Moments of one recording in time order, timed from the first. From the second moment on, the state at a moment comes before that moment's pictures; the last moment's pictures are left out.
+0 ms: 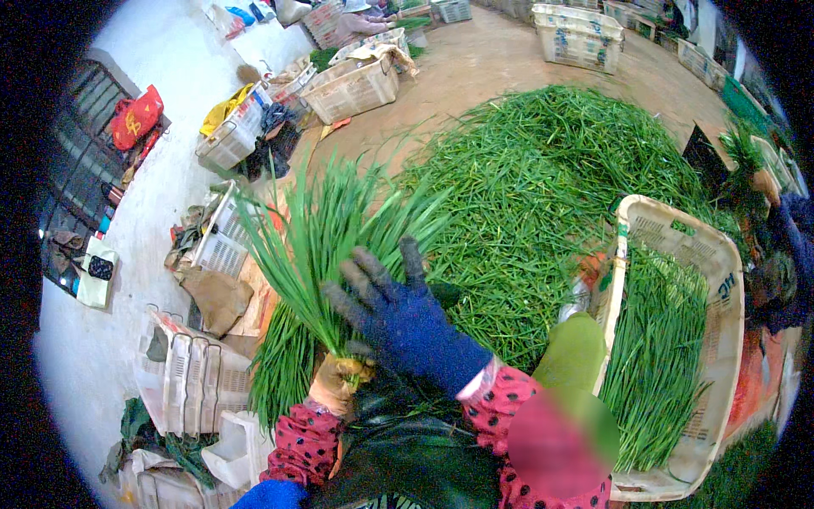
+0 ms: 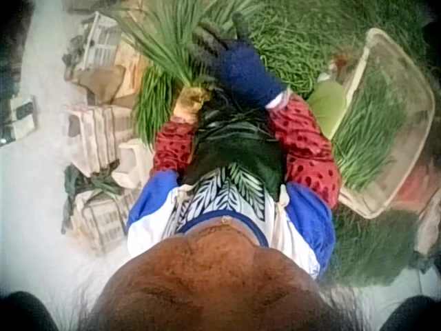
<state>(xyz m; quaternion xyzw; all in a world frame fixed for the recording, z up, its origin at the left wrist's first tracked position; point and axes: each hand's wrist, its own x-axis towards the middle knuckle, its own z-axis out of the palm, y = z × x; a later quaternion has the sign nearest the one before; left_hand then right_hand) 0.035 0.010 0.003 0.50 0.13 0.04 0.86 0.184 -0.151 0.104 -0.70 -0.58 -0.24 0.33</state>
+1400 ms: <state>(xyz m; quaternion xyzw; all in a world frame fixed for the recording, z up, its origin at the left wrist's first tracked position) 0.011 -0.013 0.006 0.48 0.14 -0.08 0.86 0.236 -0.164 0.096 -0.47 -0.36 0.52 0.62</state>
